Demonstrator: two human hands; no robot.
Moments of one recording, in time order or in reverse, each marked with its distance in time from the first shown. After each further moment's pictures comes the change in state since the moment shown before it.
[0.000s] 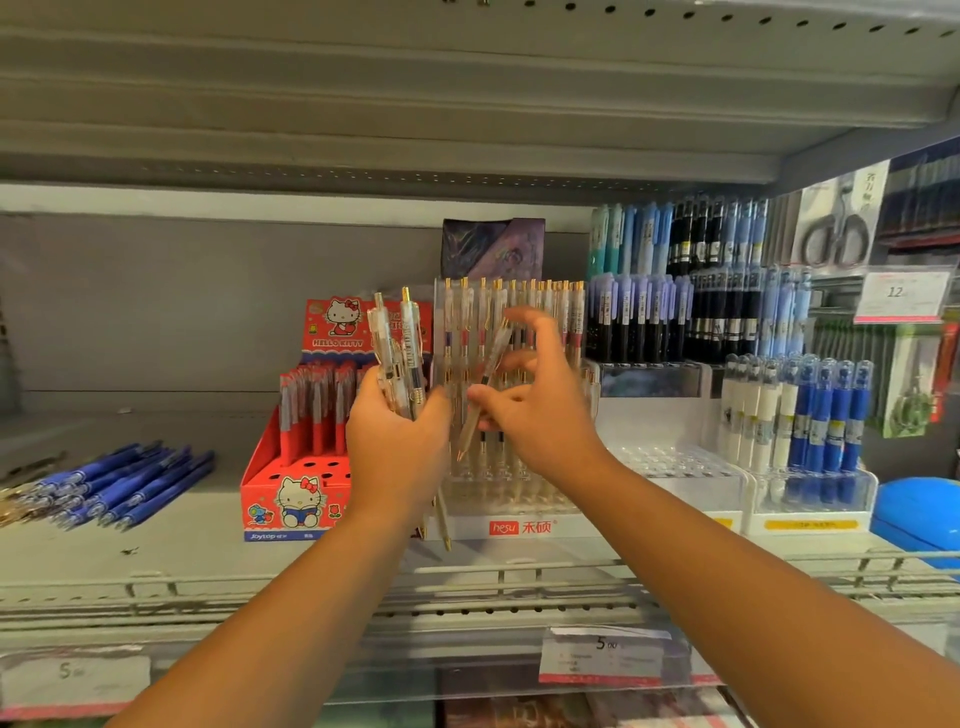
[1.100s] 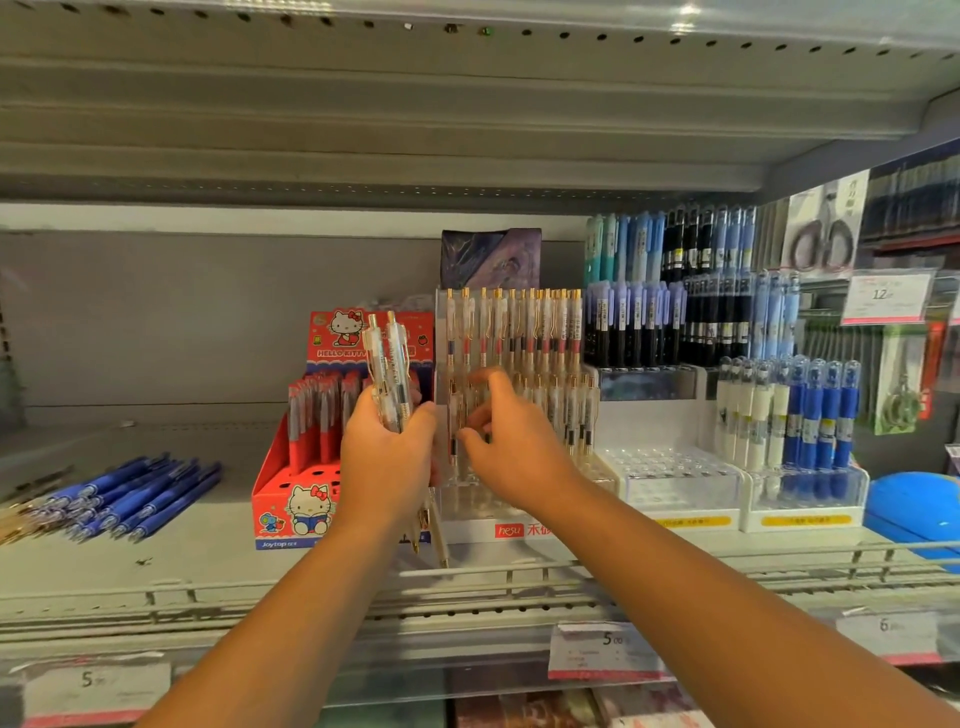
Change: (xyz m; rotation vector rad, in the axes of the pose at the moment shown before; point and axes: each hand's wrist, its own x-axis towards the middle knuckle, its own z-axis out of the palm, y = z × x) left_hand 0.006 -0.012 -0.019 -0.007 -0.111 -0.058; right_hand -0.016 0.001 0.024 -0.424 -0.143 0.022
